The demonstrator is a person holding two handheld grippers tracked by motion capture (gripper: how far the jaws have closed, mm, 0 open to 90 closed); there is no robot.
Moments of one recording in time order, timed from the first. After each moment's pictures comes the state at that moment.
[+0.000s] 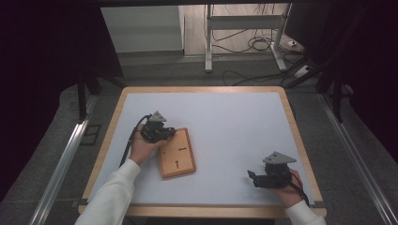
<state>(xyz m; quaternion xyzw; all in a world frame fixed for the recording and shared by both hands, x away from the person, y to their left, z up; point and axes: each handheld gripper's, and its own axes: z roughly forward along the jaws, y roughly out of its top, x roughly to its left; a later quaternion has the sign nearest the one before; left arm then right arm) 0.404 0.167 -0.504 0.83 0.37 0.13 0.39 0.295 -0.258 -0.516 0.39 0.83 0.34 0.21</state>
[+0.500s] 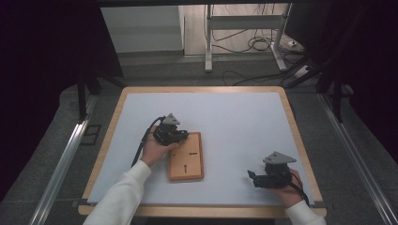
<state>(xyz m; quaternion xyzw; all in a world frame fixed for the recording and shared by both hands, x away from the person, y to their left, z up) 0.402 0.126 -0.503 0.84 0.34 0.11 0.40 0.295 -0.258 -0.516 0.39 0.83 0.34 0.21</state>
